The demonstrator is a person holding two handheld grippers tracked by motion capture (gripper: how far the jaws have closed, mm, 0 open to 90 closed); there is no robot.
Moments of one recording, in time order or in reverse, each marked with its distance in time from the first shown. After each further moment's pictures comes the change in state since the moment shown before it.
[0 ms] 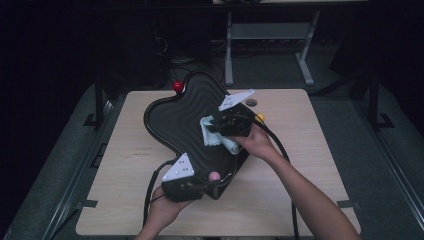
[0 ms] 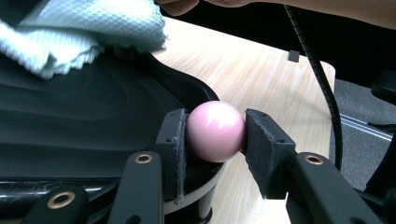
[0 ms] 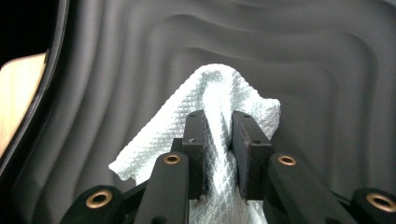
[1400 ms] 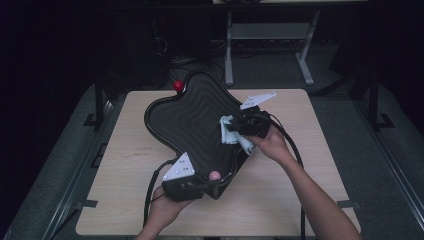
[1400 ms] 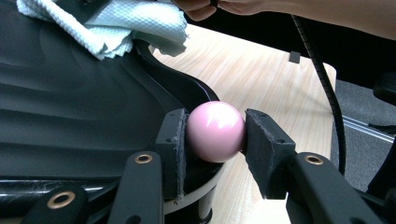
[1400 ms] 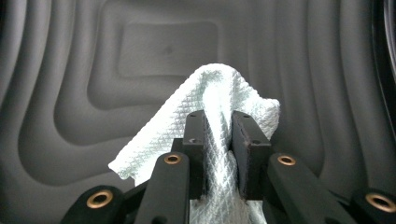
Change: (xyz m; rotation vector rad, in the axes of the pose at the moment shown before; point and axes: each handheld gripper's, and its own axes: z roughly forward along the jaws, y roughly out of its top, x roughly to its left) left arm 0.001 0.001 0.002 -0.003 0.003 -0.001; right arm -0.031 -0.043 -0.024 -0.006 -0.067 0.155
